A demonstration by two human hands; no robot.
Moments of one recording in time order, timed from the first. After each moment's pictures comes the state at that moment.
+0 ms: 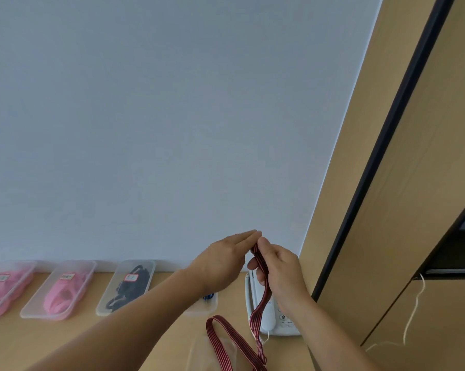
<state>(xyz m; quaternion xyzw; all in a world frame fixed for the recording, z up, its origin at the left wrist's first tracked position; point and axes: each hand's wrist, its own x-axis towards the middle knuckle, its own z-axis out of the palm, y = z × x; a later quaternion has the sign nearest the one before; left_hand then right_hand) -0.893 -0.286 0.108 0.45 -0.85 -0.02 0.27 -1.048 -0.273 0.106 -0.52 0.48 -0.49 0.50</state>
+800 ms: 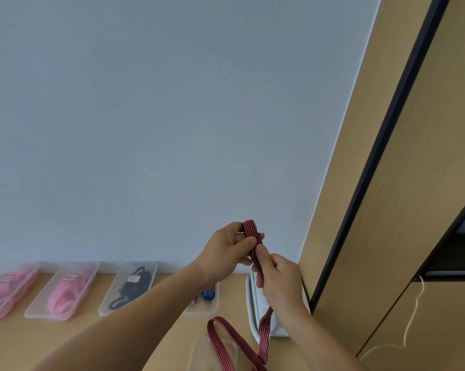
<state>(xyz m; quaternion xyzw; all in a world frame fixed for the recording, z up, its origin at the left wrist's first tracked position) -0.903 -0.273 0.134 0.45 -0.58 -0.49 0.47 -1.043 -0.262 0.096 -0.56 0.53 -0.49 0.39</state>
